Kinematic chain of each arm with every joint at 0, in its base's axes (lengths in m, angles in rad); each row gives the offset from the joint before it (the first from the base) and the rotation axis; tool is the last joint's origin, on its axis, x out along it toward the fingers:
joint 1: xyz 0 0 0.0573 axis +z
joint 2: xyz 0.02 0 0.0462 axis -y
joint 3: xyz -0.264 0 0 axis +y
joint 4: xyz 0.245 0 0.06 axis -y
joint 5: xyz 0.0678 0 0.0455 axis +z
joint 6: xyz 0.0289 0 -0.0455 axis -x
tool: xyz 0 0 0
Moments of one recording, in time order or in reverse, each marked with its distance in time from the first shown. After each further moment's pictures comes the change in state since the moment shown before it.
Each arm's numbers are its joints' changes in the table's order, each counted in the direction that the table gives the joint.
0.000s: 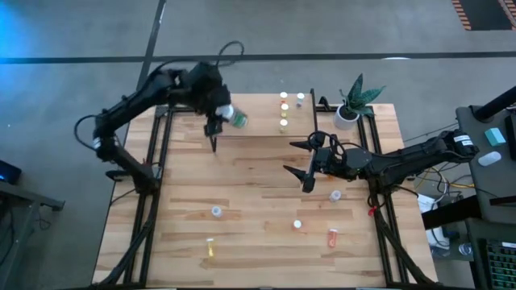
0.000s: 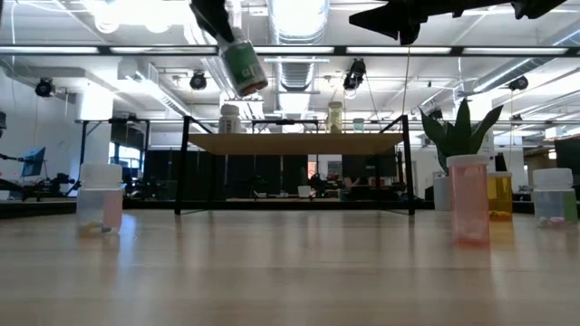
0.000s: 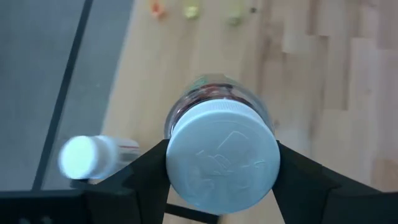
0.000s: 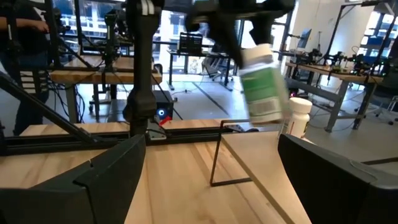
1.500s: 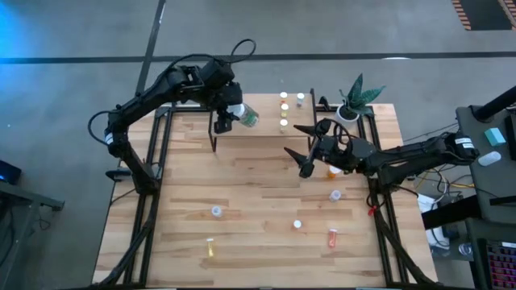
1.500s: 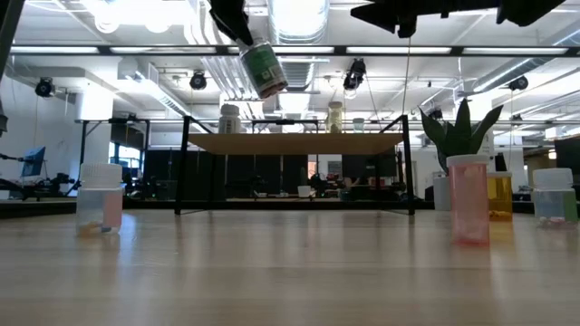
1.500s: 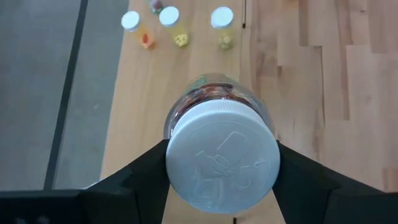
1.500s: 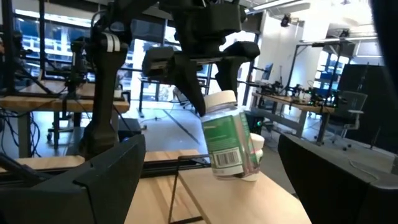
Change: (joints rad) left arm -0.014 -0.099 -0.093 0.032 -0.030 -0.081; right arm -0.109 -0.005 0.000 0.165 0.001 0.116
